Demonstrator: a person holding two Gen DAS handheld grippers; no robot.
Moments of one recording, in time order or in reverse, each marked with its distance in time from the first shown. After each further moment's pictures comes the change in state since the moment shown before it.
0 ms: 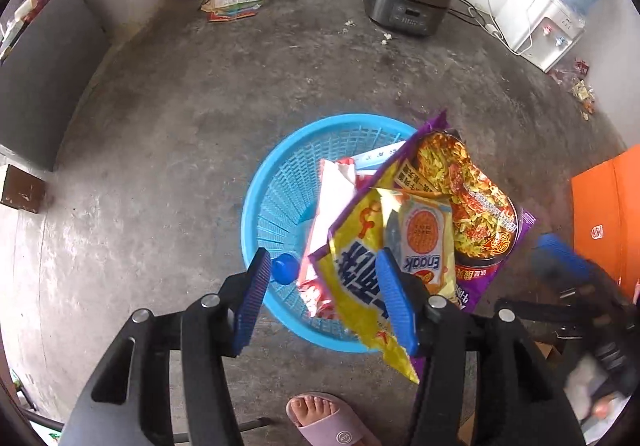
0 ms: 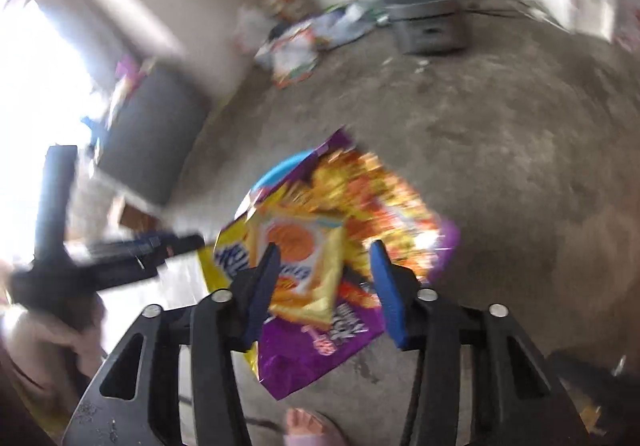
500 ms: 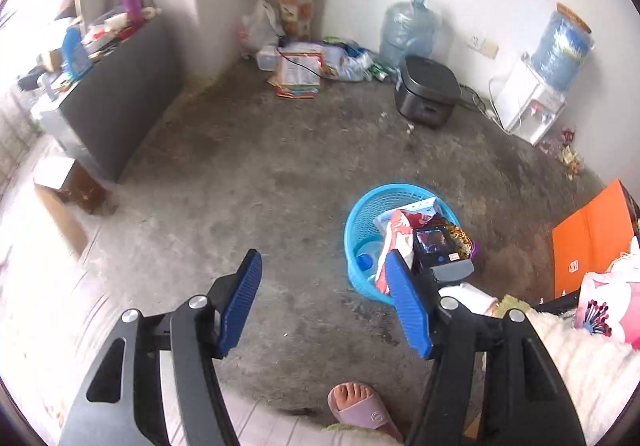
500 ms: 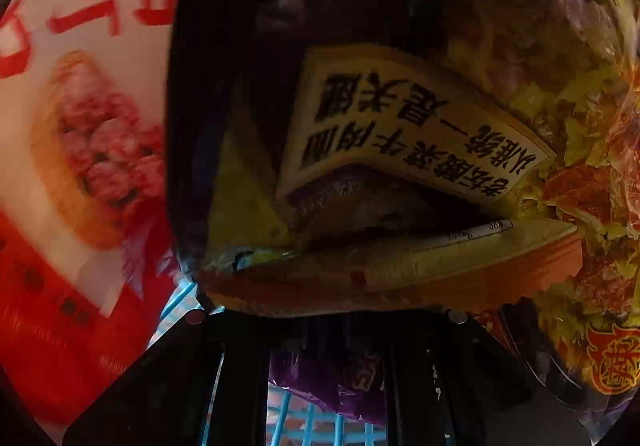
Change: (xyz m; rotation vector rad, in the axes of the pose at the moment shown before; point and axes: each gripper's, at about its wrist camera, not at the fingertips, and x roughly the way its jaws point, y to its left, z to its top) left arm -0.211 0.115 -0.102 -0.098 -0.290 0.017; right arm 0.238 0.010 -0.035 -0.046 0.670 -0.361
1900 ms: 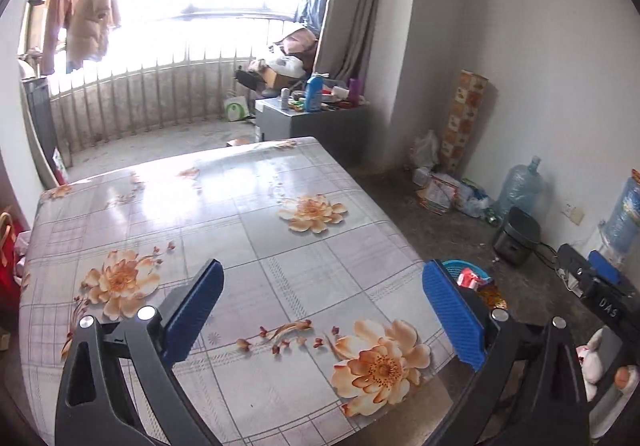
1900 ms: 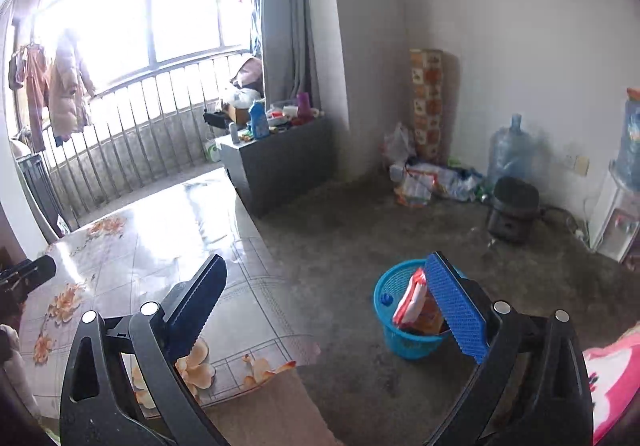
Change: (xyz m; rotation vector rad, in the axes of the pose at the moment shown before) left arm -0.293 -0.021 -0.301 -0.498 -0.477 0.441; right arm -0.358 0.067 -0.399 -0.454 -1.224 0.231
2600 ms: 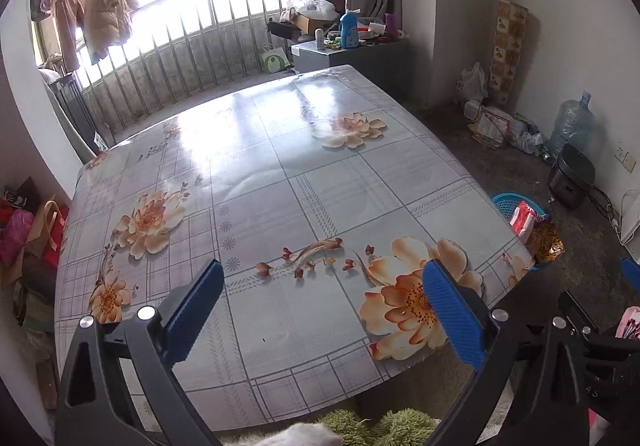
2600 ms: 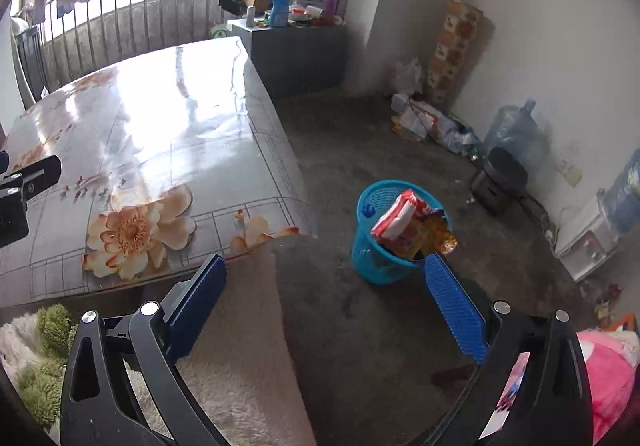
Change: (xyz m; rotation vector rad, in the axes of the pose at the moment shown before) left arm 0.030 -0.023 -0.043 0.081 0.221 0.210; right arm 0.031 0.033 -0.077 -0.256 0.371 -0.093
